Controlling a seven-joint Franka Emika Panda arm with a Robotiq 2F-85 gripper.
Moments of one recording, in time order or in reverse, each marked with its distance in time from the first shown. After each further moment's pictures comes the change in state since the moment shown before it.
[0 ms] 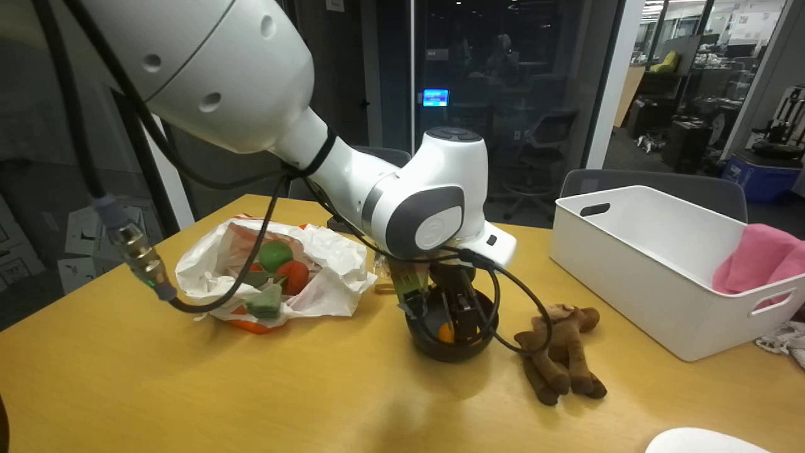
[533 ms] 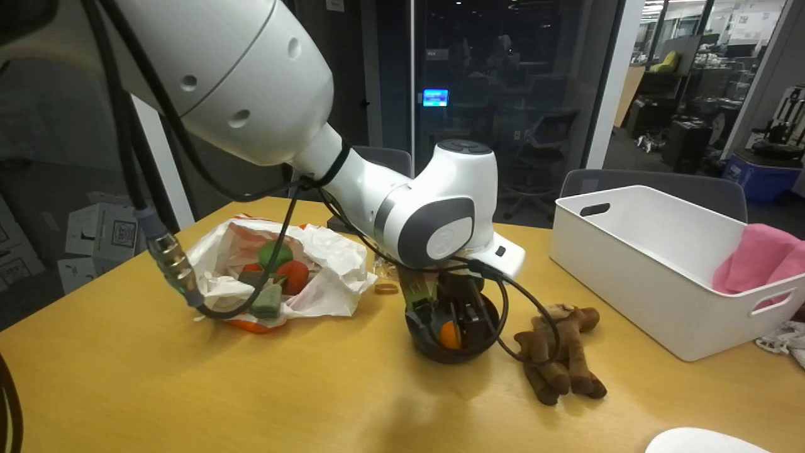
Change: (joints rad) arm 0.000 0.058 -0.021 0.036 -0.001 -0.006 0.016
